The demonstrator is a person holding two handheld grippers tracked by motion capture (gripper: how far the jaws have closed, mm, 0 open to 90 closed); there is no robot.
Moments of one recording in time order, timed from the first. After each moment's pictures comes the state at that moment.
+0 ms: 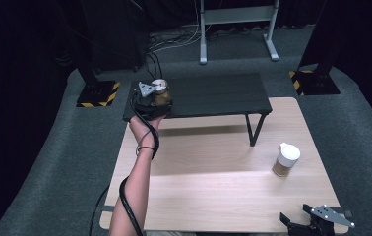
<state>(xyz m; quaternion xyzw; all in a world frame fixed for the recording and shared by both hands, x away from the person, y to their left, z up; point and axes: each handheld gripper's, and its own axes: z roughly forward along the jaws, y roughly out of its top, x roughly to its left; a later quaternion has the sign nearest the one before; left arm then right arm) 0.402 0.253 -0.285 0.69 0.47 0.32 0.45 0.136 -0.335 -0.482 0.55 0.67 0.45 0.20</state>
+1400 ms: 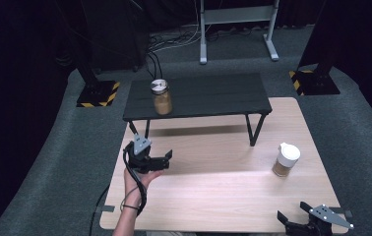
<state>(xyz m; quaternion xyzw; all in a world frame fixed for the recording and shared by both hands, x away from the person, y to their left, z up) 0.284 0.288 -0.379 0.71 0.48 0.25 0.44 0.133 -0.328 -0.486 0.53 0.67 0.47 0.21</state>
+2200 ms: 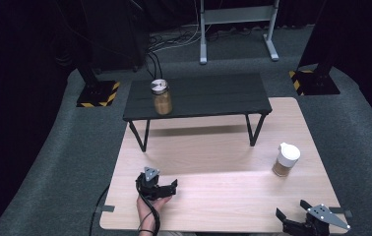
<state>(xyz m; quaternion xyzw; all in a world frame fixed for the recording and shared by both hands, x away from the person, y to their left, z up) 0.274 0.276 -0.471 0.71 0.55 0.19 0.39 0.130 -0.317 -0.492 0.54 0.65 0.47 0.24</state>
